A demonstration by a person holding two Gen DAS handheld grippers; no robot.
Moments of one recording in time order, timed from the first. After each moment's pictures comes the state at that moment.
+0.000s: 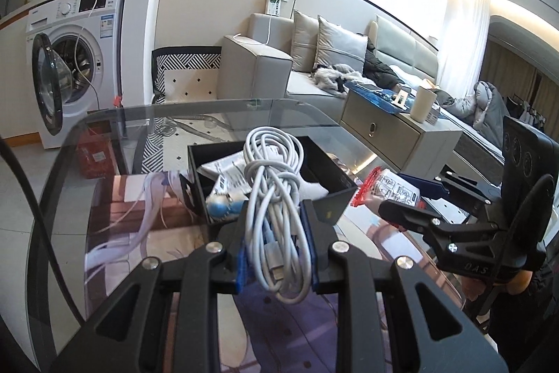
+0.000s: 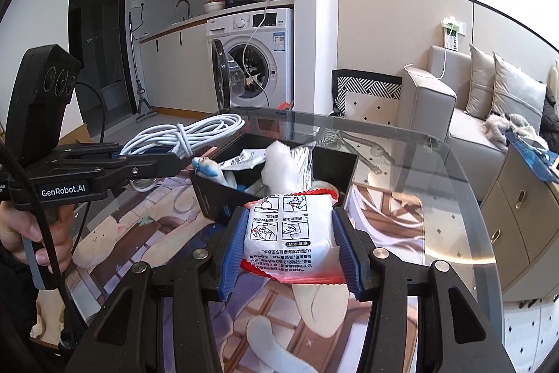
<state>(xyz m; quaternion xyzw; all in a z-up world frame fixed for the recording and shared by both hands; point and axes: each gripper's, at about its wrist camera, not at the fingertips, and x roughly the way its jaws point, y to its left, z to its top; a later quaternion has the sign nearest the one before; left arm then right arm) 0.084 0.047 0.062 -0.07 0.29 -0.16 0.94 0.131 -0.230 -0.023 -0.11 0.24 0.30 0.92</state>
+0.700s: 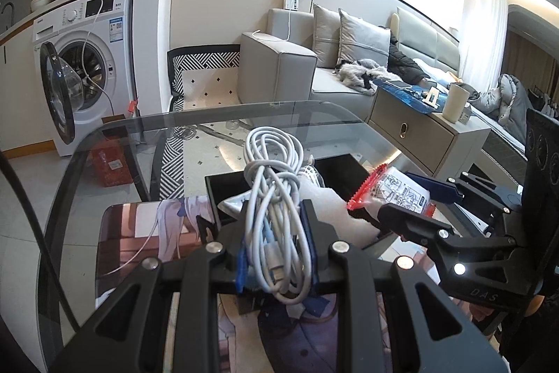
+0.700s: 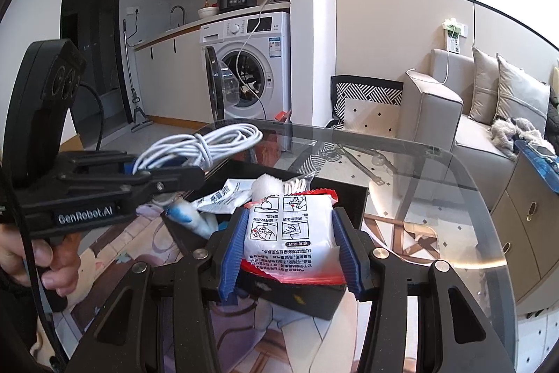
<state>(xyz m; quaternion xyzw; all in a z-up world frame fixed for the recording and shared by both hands) 0.156 0.040 0.053 -0.04 0.31 -0.12 0.94 0.190 -0.199 -0.025 -0.09 0.23 0.30 0.92</state>
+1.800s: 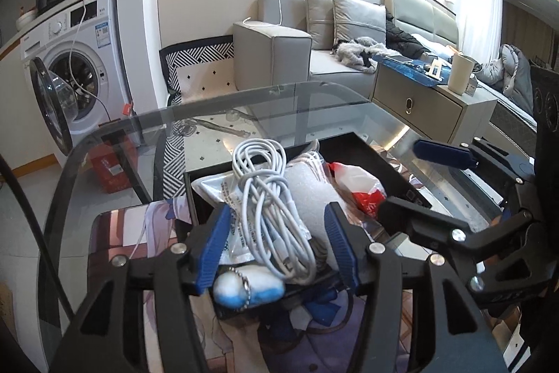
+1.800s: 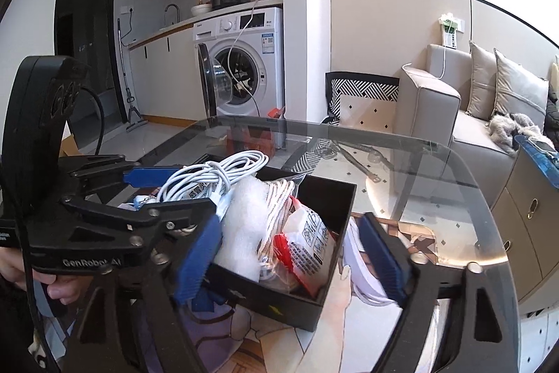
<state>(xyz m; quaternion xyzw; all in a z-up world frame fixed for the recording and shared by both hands) 0.177 0.013 0.035 0.01 0.32 -0.12 0.94 0.220 -0.208 -0.036 -0.09 0.23 0.29 0.92</state>
